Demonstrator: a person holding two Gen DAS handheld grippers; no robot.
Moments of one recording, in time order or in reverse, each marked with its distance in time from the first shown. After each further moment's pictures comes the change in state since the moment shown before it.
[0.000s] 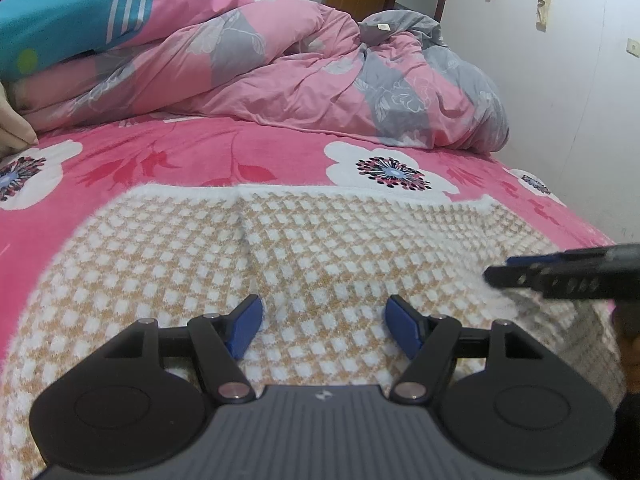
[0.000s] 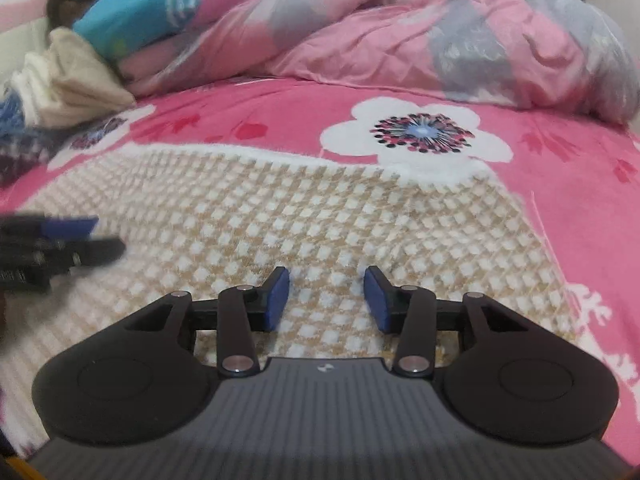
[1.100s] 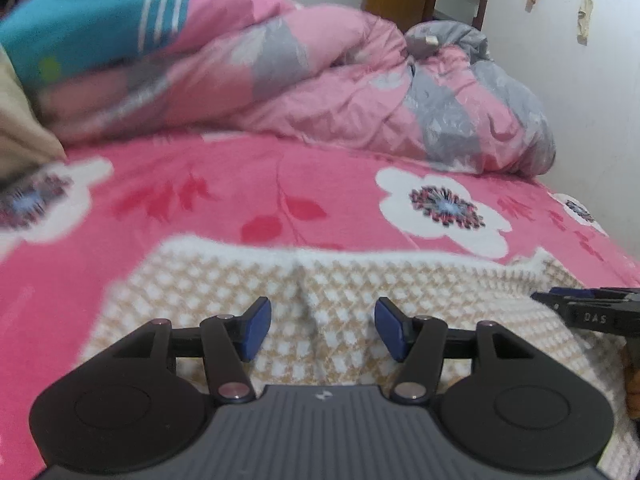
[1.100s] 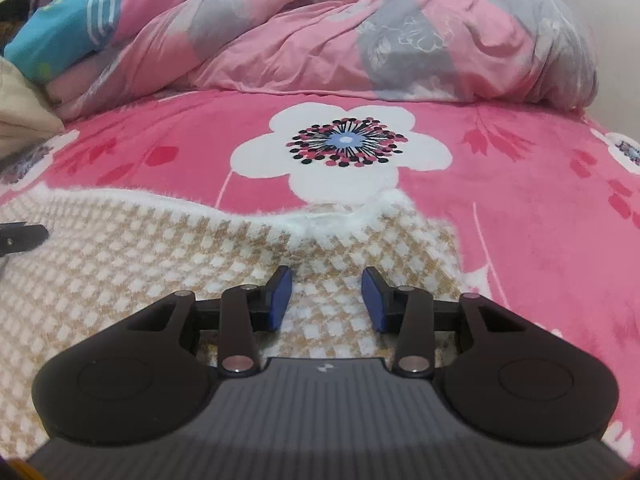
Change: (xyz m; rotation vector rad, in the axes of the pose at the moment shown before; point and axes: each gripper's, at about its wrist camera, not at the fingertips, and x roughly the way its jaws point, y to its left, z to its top) left arm 0.015 0.017 0.048 -0.033 -0.036 0.102; right arm 0.041 -0.048 0.020 0.063 -0.031 -0.137
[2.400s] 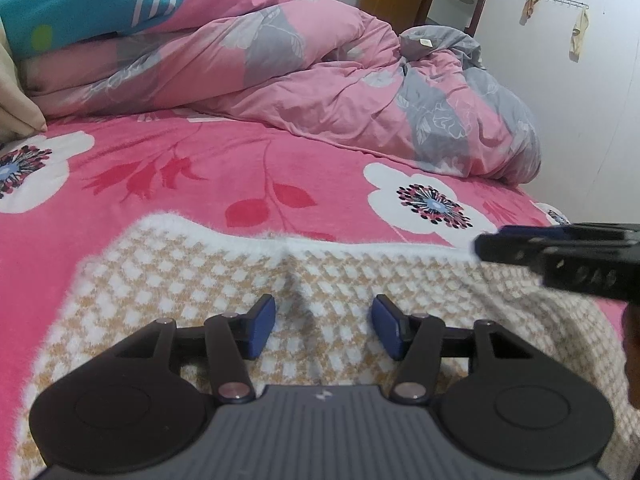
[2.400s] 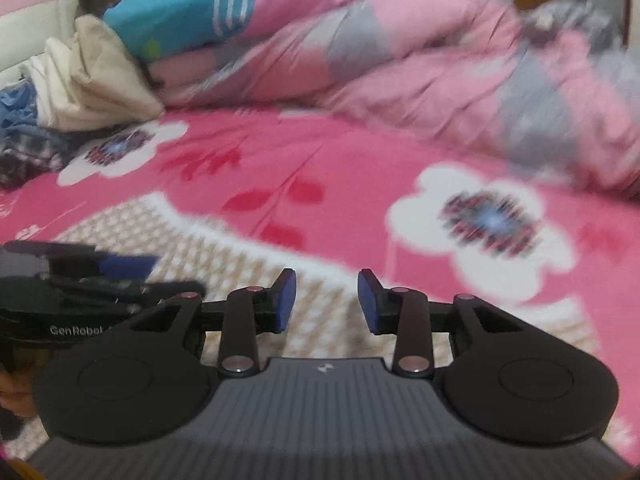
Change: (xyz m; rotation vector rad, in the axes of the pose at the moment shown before) left arm 0.028 0.018 -0.016 -0.066 0.018 -0.079; right arm -0.019 0.117 0.043 -0.215 -0.064 0.154
